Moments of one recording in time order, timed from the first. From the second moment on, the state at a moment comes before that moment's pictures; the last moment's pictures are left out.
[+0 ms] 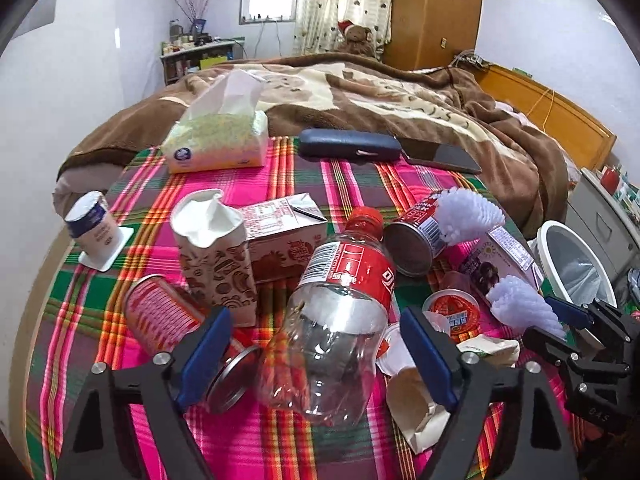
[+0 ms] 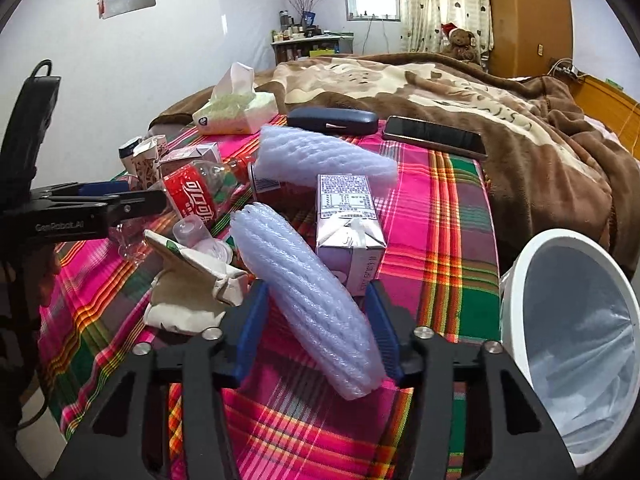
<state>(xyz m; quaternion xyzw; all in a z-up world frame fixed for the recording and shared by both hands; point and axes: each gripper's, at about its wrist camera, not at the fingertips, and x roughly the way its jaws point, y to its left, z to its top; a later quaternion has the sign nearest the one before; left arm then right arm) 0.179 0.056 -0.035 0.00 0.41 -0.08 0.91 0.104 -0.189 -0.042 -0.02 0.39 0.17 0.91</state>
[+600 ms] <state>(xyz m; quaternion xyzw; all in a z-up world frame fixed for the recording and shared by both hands) 0.215 0.033 -0.056 0.01 0.46 -0.09 0.89 0.103 -0.197 -0.044 0.02 0.39 0.17 0.90</state>
